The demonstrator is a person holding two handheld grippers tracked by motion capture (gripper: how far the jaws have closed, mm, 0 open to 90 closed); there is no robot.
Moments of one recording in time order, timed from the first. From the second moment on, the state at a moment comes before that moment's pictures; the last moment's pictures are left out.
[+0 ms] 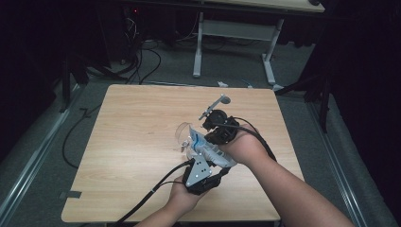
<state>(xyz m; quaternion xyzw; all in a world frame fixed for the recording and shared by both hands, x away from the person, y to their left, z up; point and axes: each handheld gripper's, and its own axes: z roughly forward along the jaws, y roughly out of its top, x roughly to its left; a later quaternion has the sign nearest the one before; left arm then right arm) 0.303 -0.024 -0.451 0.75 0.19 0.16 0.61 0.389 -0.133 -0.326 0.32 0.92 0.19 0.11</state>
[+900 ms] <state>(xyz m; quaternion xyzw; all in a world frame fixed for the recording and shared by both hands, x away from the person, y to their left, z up) 0.303 -0.022 -0.450 0.75 0.19 0.17 0.61 0.390 -0.130 -0.325 0.32 0.92 0.19 0.12</state>
